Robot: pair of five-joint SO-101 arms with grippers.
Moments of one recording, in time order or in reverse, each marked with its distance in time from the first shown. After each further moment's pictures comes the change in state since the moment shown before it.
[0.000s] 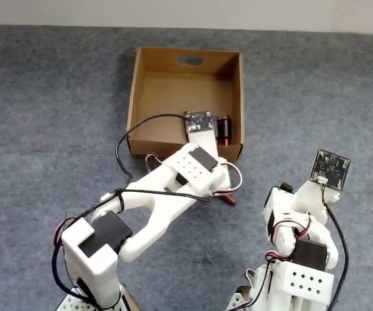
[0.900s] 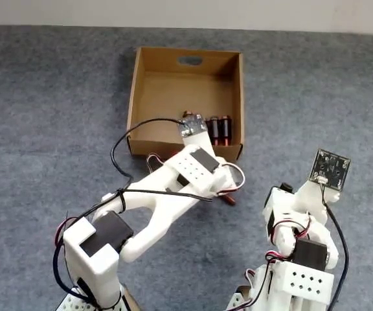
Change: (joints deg) left arm 0.4 0.2 0.0 0.0 10.3; right arm 0.0 0.0 0.0 0.0 0.0
